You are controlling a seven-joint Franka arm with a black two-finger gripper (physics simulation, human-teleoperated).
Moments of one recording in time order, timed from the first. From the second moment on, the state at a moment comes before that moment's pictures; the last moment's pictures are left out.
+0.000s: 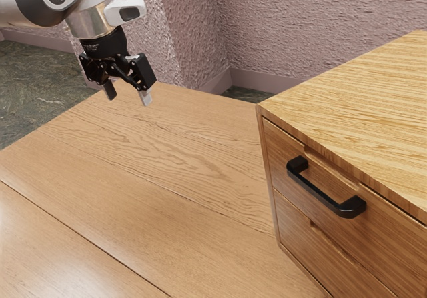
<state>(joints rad) 0.16 0.11 0.03 -1.22 0.02 1.44 0.03</state>
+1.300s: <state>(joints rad) 0.13 -0.16 -0.03 -1.38 0.04 1.50 0.06</state>
